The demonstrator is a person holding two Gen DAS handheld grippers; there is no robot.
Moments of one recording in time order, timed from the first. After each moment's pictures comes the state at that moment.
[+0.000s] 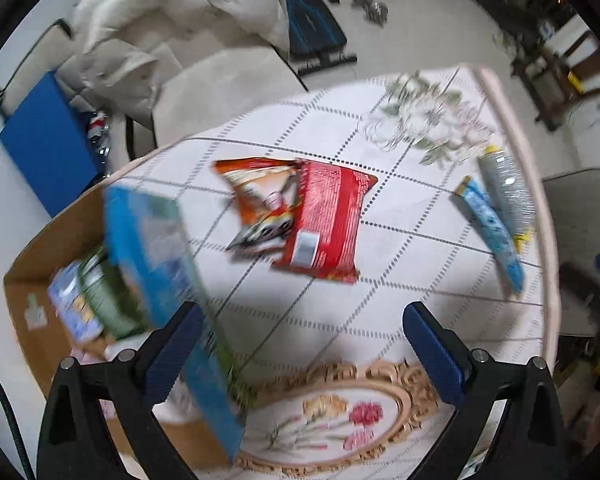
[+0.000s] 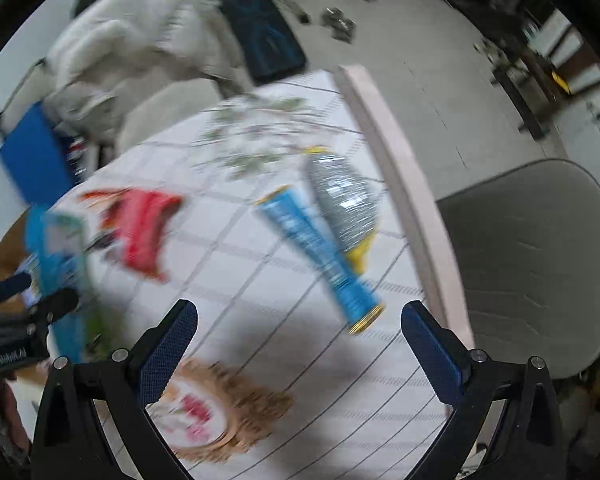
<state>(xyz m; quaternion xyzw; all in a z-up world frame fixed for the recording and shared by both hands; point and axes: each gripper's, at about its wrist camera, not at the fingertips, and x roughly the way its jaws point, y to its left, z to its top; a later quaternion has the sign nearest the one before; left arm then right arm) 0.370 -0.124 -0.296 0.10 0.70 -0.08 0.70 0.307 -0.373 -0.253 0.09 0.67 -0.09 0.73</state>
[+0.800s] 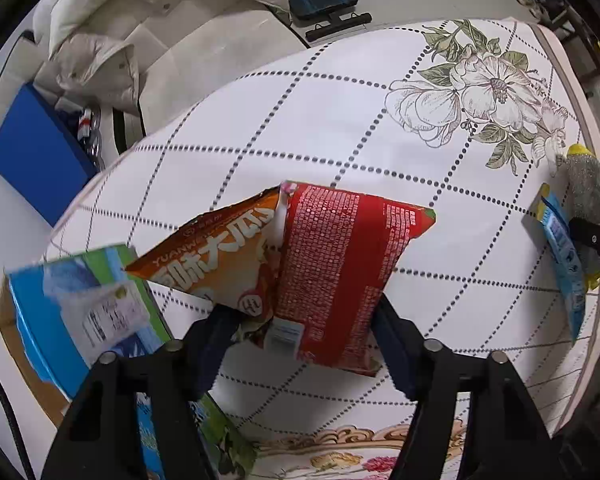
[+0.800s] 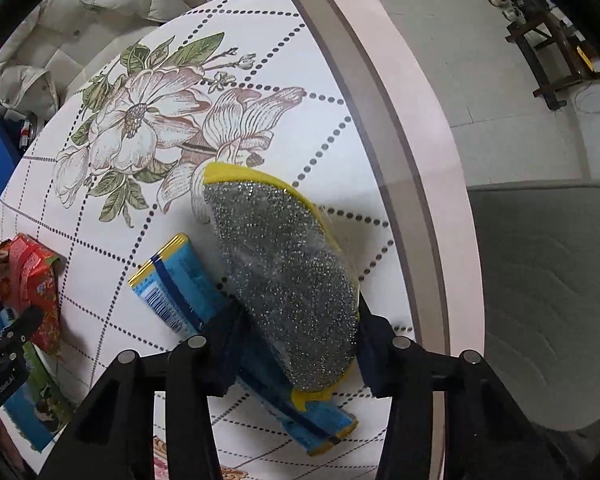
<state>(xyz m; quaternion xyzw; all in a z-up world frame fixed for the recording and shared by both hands) 0.407 -0.146 -0.377 0.14 0.73 -0.05 0.66 0.380 -0.430 -0.388 0.10 0.75 -0.09 0.65</state>
